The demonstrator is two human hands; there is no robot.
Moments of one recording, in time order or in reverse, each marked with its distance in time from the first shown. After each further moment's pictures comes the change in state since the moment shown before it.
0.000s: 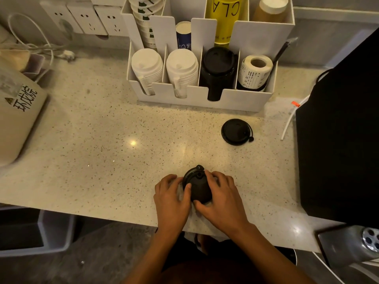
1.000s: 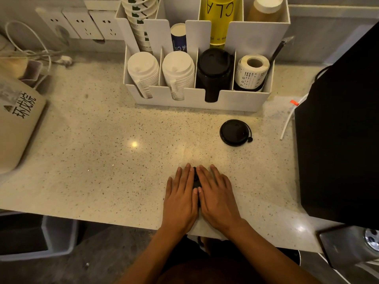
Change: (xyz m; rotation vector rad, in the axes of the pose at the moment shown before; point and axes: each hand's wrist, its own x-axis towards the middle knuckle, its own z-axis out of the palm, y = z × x) left_hand 0.007 -0.010 0.021 0.296 -0.213 0.376; right_hand 0.015 0.011 0.031 -0.019 0.001 -0.101
